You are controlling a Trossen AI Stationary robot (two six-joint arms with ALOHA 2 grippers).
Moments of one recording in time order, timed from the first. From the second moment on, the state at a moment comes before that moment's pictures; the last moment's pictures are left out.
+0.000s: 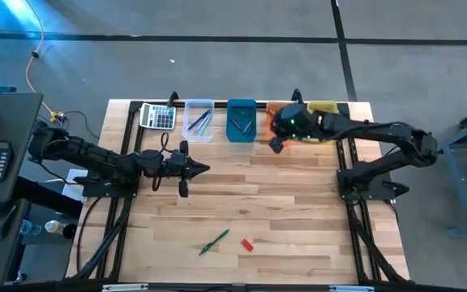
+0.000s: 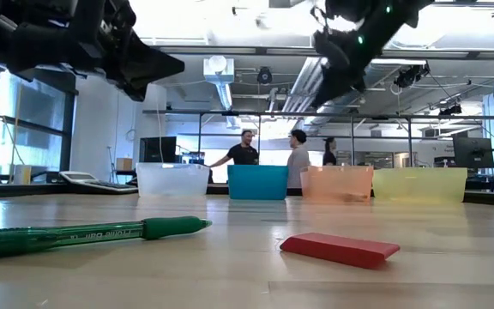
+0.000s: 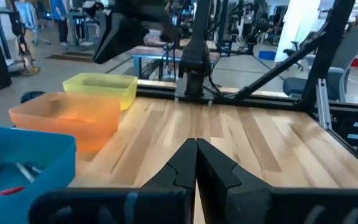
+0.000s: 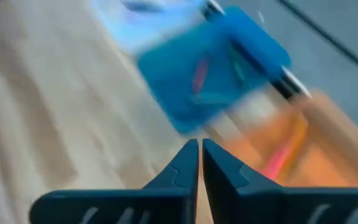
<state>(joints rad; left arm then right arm) 0.06 1.13 0.24 0.81 -0.14 -0.07 -0.34 1.31 1.00 -0.45 0.16 0.15</state>
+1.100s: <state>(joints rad) 0.06 1.19 0.01 1.27 -0.11 -0.06 0.58 1.69 0.95 -0.06 0.65 0.73</state>
